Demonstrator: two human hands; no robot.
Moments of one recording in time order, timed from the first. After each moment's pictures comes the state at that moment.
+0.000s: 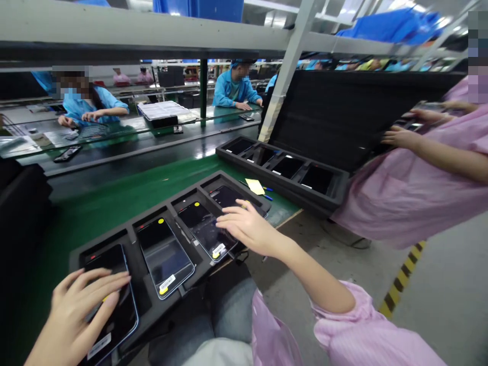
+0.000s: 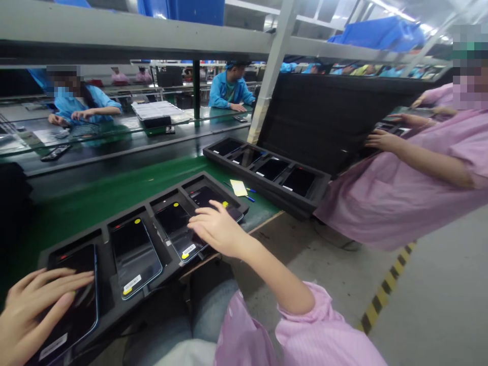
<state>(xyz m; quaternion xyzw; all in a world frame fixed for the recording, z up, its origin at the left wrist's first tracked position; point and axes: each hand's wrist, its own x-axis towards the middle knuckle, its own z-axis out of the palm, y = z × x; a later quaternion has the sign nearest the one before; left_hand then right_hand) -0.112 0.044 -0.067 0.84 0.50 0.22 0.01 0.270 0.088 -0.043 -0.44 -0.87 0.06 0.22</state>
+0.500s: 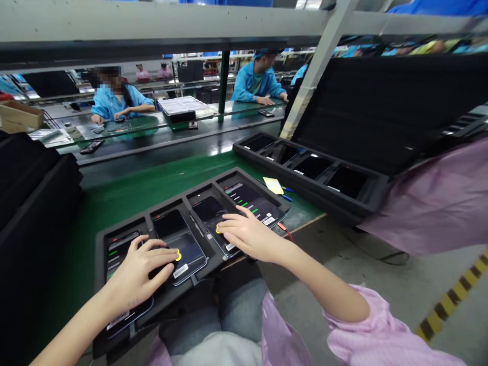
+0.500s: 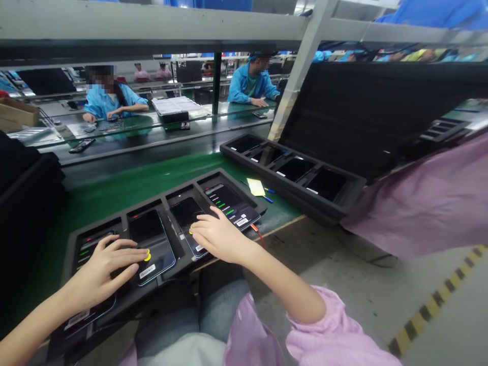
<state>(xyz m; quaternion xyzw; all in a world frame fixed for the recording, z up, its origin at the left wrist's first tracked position) -0.054 0.071 -0.050 0.89 0.43 0.06 0.11 0.240 0.090 -0.053 -0.39 -0.90 0.09 0.17</state>
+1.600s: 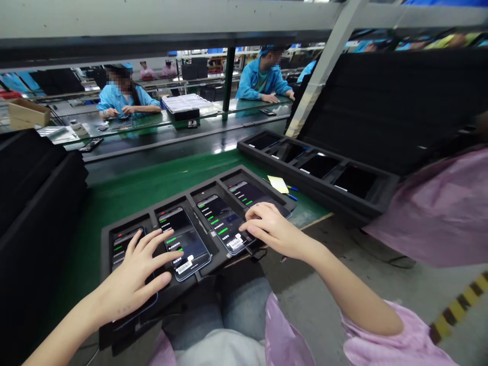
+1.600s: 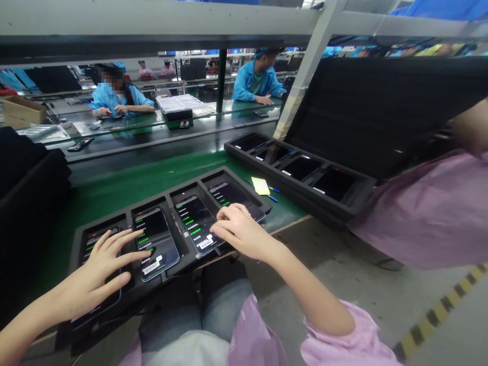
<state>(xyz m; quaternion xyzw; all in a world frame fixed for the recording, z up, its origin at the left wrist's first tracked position) -0.072 0.059 -0.041 0.90 0.42 0.03 0.08 0.275 0.085 -0.046 -0.43 -0.87 0.10 0.20</state>
